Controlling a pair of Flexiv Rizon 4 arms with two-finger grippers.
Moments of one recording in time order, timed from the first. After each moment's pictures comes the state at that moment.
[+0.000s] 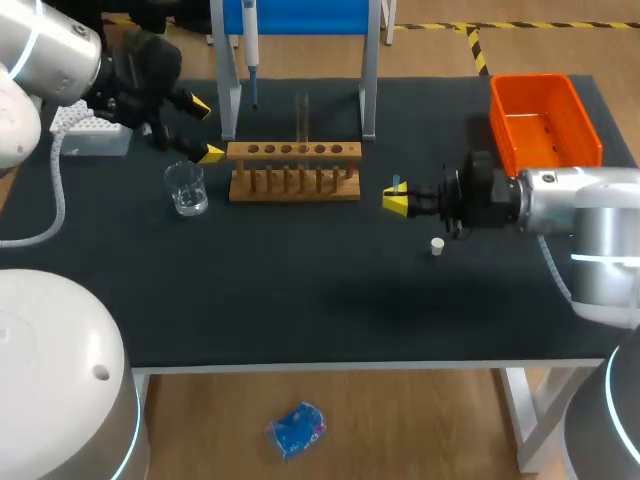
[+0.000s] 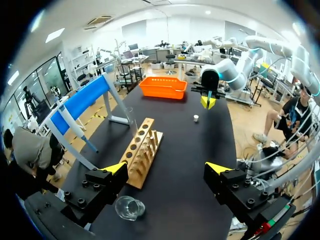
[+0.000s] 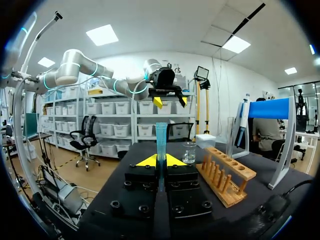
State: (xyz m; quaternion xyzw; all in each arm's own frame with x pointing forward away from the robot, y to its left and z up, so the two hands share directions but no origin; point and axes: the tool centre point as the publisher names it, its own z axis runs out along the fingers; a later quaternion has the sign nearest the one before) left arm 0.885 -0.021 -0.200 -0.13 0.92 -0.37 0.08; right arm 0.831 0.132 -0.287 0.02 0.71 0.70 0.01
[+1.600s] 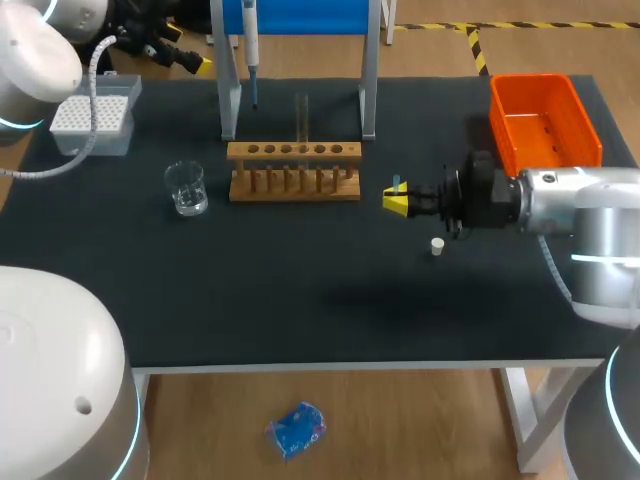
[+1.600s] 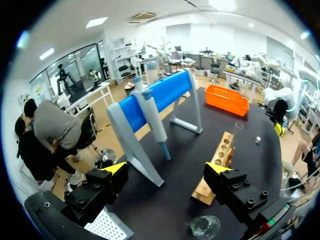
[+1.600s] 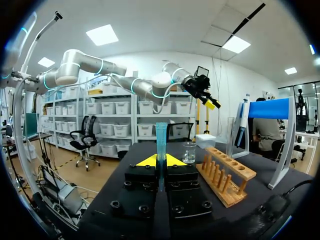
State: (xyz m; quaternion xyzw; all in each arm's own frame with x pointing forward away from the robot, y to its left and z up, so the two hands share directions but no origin) left arm 1.090 0.029 -0.199 -0.28 0.87 -0.37 0.17; right arm 0.831 0.132 -0.286 0.02 0.71 0.70 0.01
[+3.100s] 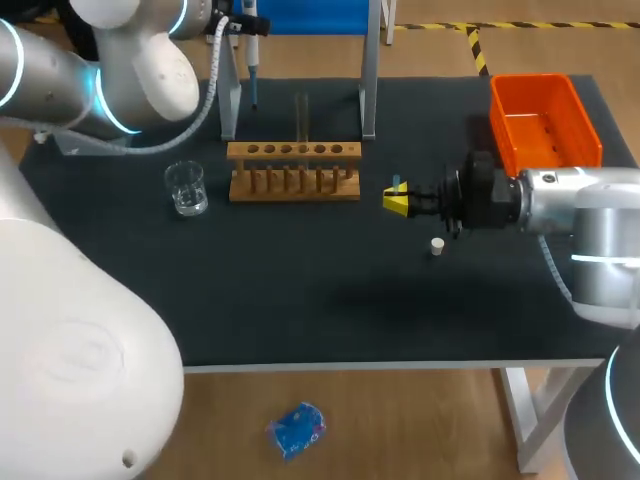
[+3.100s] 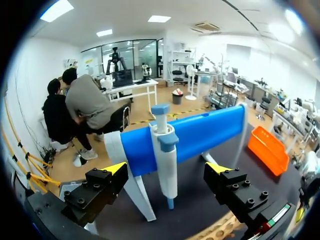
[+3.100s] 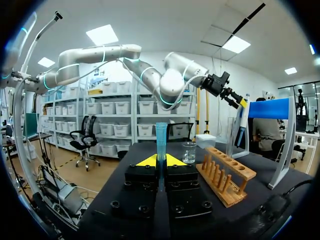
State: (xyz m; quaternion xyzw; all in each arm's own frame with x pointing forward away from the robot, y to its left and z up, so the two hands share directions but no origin) left arm 1.172 -0.052 -0.195 -0.49 0.74 -0.39 0.26; right arm 0.831 0.131 -0.286 0.02 0.71 0.70 0.01
